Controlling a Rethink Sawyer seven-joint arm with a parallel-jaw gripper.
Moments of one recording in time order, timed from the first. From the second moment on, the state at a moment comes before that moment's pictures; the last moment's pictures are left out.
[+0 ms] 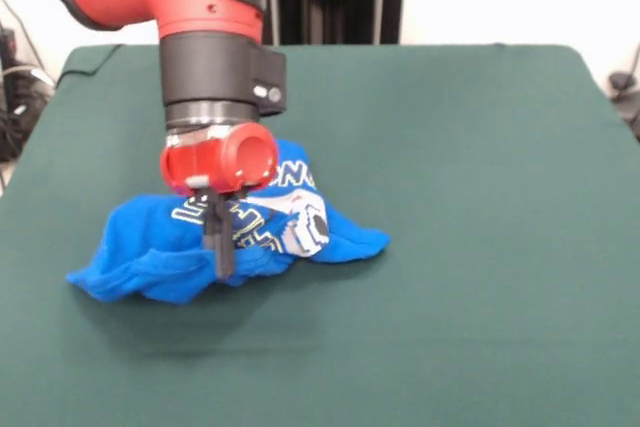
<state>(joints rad) -0.72 -0.39 0.46 1.68 -0.21 -0.29 2.13</state>
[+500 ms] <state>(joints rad) -1.03 -0.33 0.87 1.87 -0.36 -0.24 2.13</state>
